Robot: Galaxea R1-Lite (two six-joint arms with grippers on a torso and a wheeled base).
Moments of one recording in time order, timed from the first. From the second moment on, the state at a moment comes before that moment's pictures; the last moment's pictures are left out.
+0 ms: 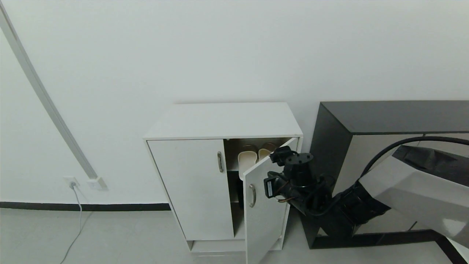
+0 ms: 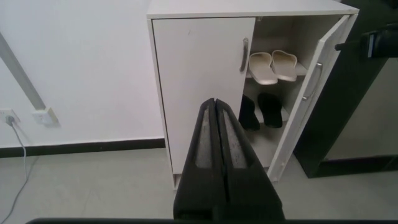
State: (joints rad) left arm 0.00 0.00 0.00 0.00 -0.02 0.00; right arm 0.70 2.23 -1.06 -0.88 -0.28 0.10
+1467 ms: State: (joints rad) left arm 0.00 0.00 0.00 0.00 -0.02 0.00; right arm 0.68 2.14 -0.73 -1.18 -0.12 0.10
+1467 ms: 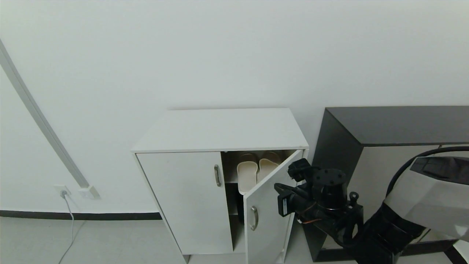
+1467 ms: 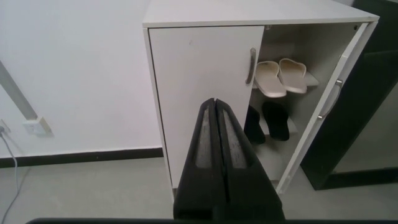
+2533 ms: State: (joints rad) left arm 0.00 0.00 0.00 0.00 -0.02 0.00; right arm 0.61 2.32 -1.13 -0.98 -0.12 0.08
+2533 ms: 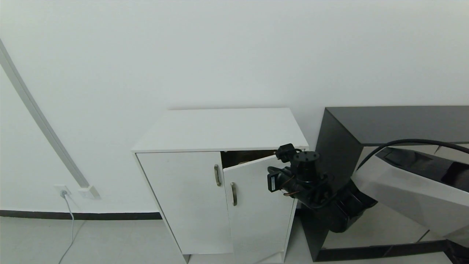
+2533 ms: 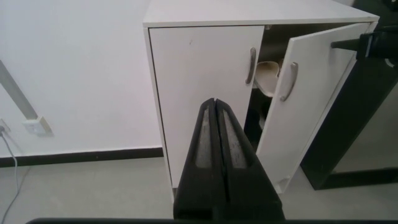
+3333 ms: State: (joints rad) left arm 0.00 0.00 0.00 0.00 -0.02 0.00; right arm 0.58 2.39 -1.30 -0.86 -0.12 0.08
